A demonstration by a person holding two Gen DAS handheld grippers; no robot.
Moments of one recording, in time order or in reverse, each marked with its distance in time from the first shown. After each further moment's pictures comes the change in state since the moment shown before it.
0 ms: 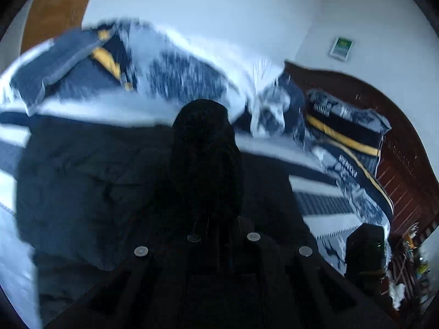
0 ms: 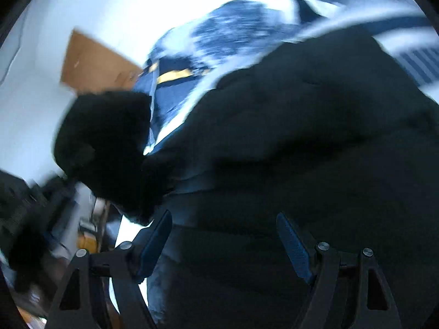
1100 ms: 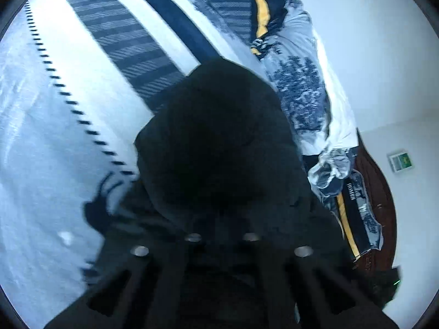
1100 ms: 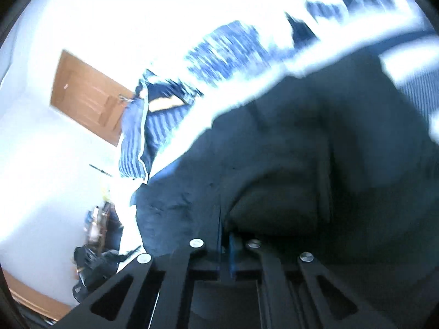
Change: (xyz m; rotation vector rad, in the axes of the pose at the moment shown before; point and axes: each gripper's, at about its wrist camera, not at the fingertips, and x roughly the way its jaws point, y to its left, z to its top) left arm -0.032 0.186 -0.020 -0.721 0.070 0.006; right arm 0.002 0.085 0.070 -0.116 -0.162 -0.034
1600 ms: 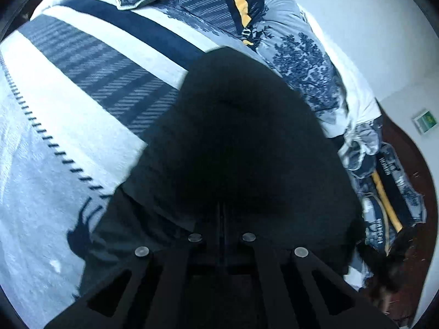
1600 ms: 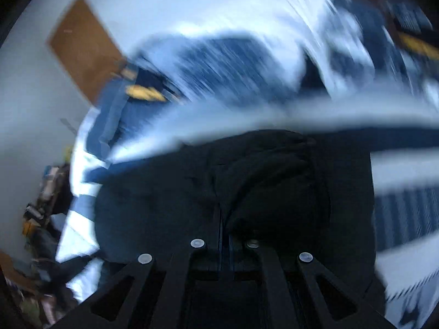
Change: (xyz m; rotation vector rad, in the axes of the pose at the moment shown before) left arm 0.047 -0.042 -0.010 0.206 -0.024 0.216; right arm 0.057 -0.079 0.053 -0.164 0.176 -0.275
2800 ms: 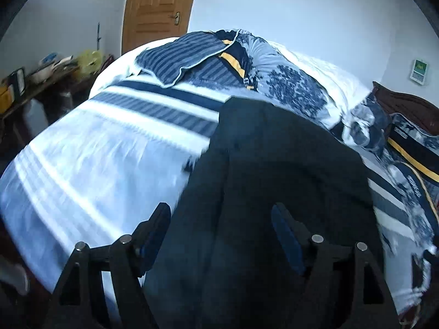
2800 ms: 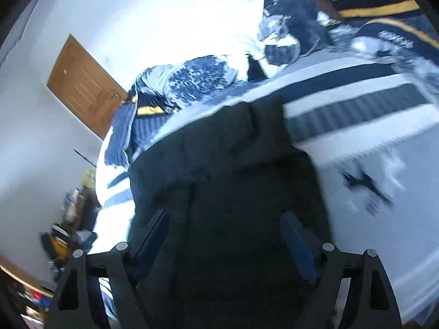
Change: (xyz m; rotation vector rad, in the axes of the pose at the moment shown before) left arm -0.216 -0.018 -0.206 0.245 -0.320 0.255; right arm -0.263 -0.052 -0.221 0.135 -0.163 0.110
